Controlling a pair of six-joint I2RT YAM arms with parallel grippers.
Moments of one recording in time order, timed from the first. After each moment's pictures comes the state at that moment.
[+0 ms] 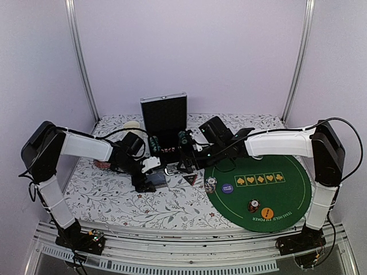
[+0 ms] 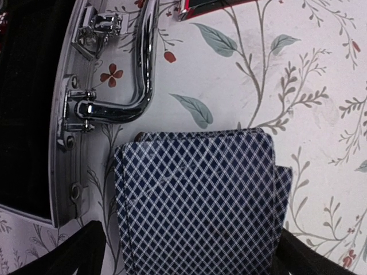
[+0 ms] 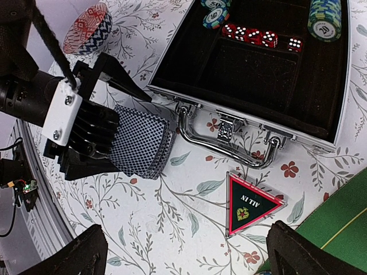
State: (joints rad) left arm -0.56 1.78 0.95 -0.31 0.30 0.68; right arm 0.87 1.88 1.36 -0.29 -0.21 0.37
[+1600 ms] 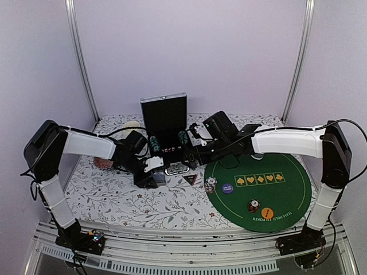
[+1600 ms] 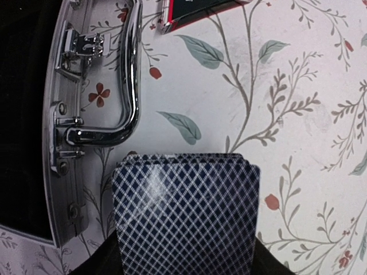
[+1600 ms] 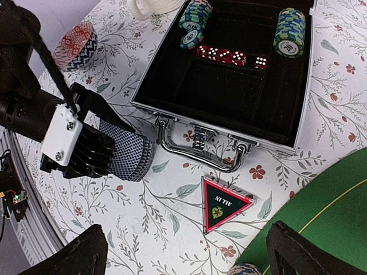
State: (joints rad) left arm -0.58 1.81 1.01 -0.37 0.32 0.72; right arm 0.87 1.82 1.36 -0.34 -0.10 0.35
